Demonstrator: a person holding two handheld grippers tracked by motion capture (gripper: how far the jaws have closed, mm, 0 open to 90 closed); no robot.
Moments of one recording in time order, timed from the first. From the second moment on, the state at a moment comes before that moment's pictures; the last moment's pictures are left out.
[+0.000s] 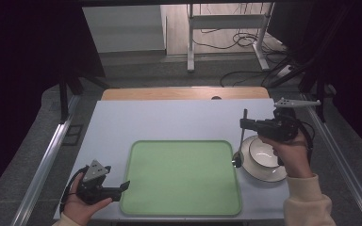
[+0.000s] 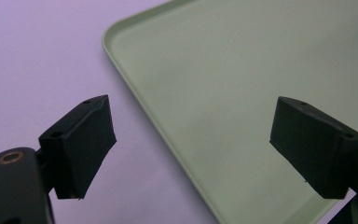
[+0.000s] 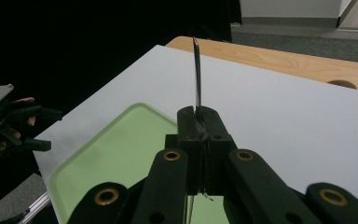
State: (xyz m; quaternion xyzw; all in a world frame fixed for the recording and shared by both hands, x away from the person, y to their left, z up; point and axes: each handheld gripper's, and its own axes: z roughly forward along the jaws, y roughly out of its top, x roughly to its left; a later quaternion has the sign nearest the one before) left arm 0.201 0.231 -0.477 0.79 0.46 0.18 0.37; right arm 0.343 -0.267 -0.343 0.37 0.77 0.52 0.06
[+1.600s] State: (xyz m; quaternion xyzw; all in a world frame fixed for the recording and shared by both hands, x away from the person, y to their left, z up) left arm 0.201 0.230 -0.476 0.79 0.46 0.18 0.37; right arm 0.320 -0.242 -0.357 0.35 0.78 0.52 -0.01
